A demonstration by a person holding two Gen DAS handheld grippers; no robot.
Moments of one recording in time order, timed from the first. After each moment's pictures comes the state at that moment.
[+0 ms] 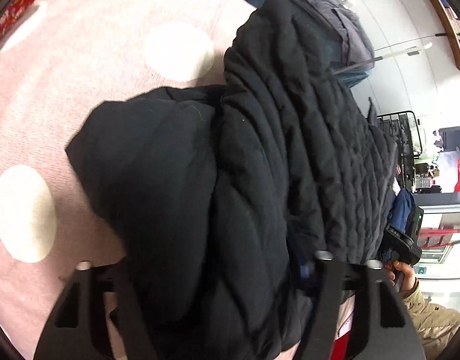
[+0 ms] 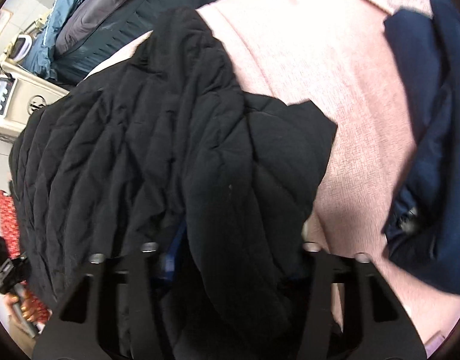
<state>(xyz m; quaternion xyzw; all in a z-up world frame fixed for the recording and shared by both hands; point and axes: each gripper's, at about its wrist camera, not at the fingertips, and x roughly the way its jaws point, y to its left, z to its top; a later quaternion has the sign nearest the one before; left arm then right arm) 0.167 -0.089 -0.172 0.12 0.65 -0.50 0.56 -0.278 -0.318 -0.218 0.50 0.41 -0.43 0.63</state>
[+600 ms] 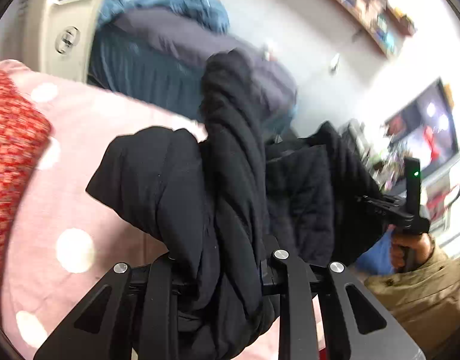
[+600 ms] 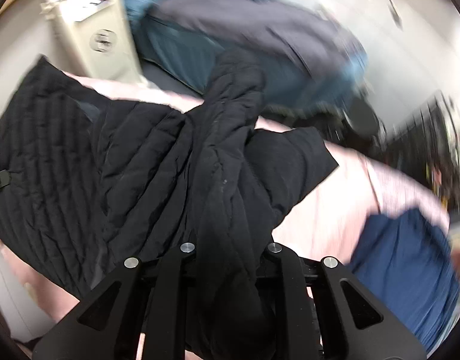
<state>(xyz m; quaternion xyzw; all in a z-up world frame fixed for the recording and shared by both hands) 0.148 -0.021 0.029 0.05 0.48 -0.61 0.63 -0.118 -0.232 0.022 0.20 0.48 -0.37 0.77</state>
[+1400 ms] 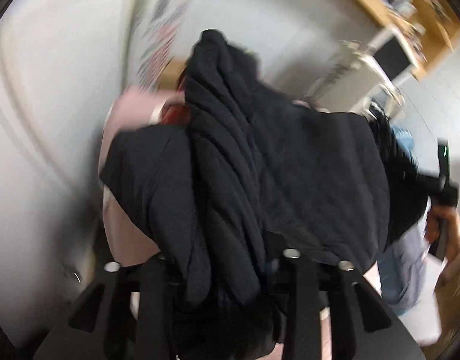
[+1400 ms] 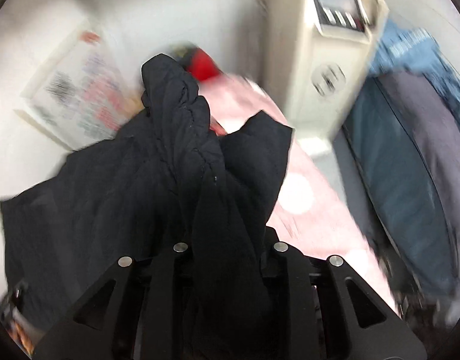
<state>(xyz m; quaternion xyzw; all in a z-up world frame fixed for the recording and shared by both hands) 0.341 0.349 -0.046 -0.21 0.50 -0.11 0.83 0.486 -0.121 0.014 0.09 0.53 -0.08 0.84</state>
